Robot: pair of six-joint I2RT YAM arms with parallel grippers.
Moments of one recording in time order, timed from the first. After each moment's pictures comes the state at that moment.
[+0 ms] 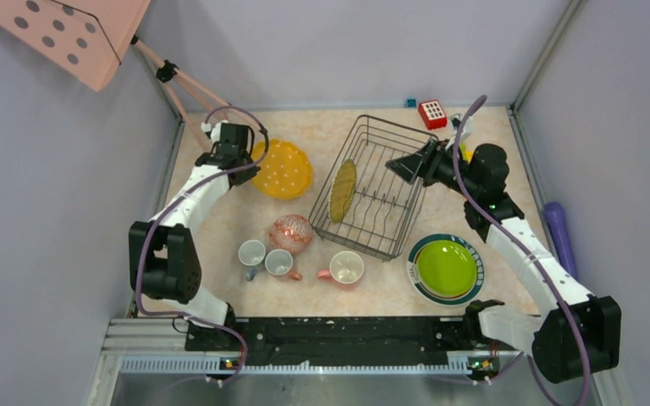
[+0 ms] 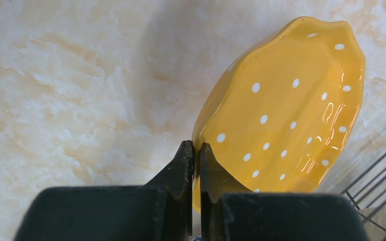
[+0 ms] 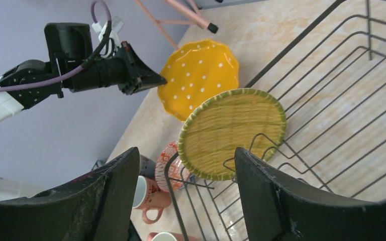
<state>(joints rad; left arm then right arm) -0.16 1.60 1.23 -0.49 -0.26 -0.65 0.22 1.10 0.81 0.20 -0.58 0.62</state>
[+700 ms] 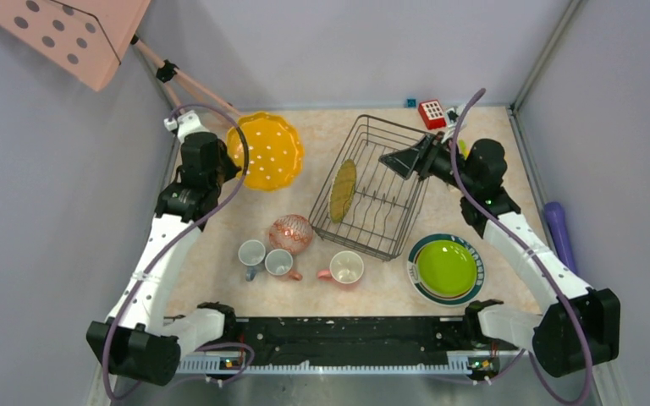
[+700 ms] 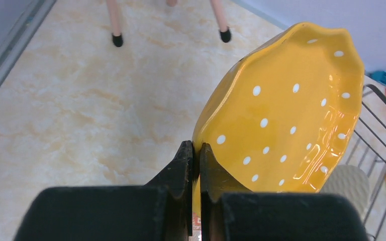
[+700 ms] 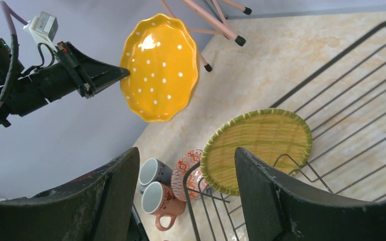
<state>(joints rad) -0.19 1.11 1.14 -0.49 -0.34 -0.53 0.27 1.14 0.85 0.29 -0.63 0.67</state>
